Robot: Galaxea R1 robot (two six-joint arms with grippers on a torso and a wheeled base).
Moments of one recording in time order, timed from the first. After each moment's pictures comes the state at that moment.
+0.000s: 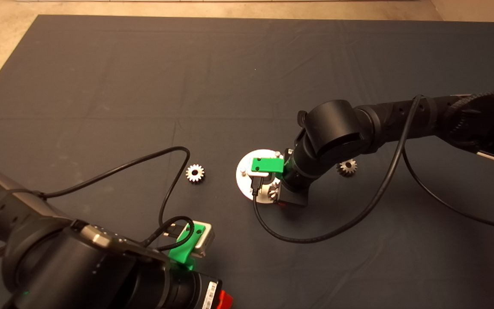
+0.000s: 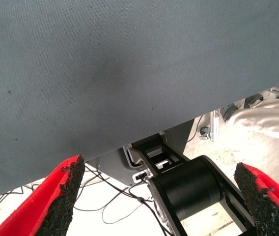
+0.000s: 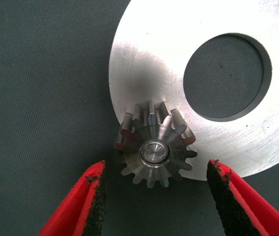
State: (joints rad) left arm -0.11 2.46 -0.34 0.62 1.53 -1.78; right arm 0.27 2.77 -1.01 -0.43 -1.53 0.42
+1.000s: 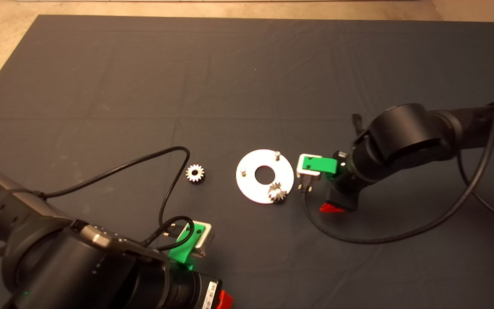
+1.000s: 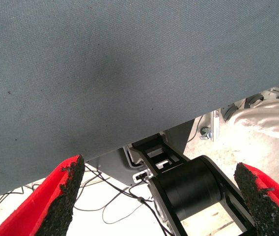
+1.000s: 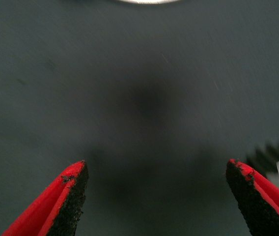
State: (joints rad) left arm -0.11 2.46 -0.34 0.62 1.53 -1.78; right arm 0.27 2.46 -0.83 -0.43 -1.53 0.51
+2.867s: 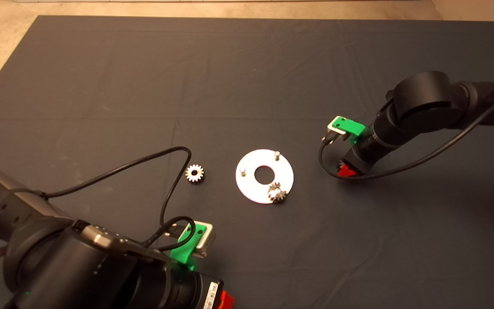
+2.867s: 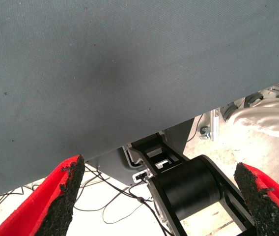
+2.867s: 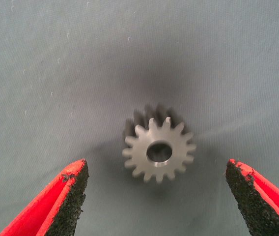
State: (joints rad) left arm -0.11 2.46 -0.34 0.62 1.53 -1.78; right arm 0.32 2.42 -1.02 -0.43 -1.53 0.70
